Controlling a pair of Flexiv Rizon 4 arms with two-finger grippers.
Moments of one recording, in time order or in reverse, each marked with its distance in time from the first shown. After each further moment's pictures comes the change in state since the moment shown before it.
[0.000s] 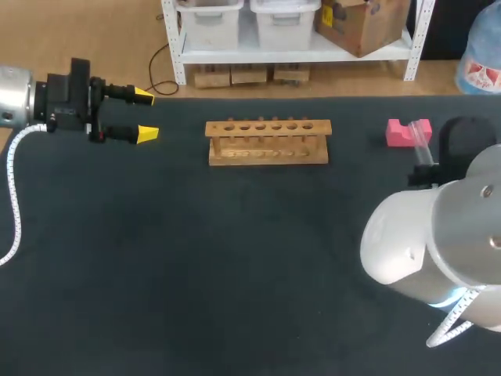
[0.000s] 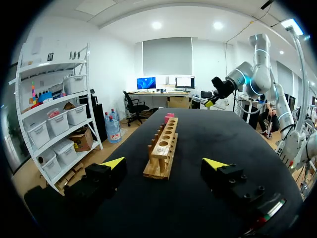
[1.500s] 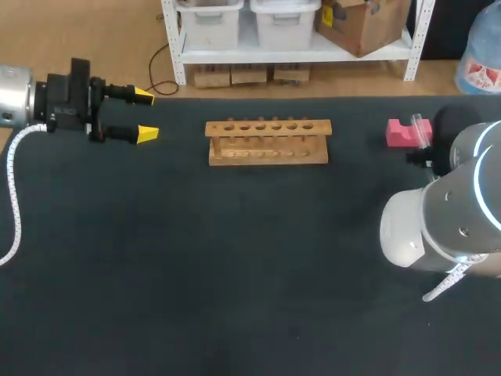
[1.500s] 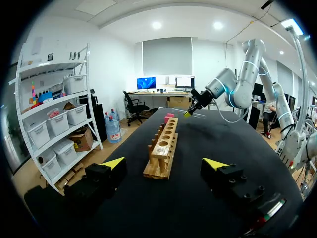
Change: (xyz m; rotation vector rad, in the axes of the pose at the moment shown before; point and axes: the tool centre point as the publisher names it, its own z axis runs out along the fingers) left arm 0.000 0.000 0.000 0.000 0.000 0.000; right arm -0.016 -0.060 0.119 0.045 0.034 0.061
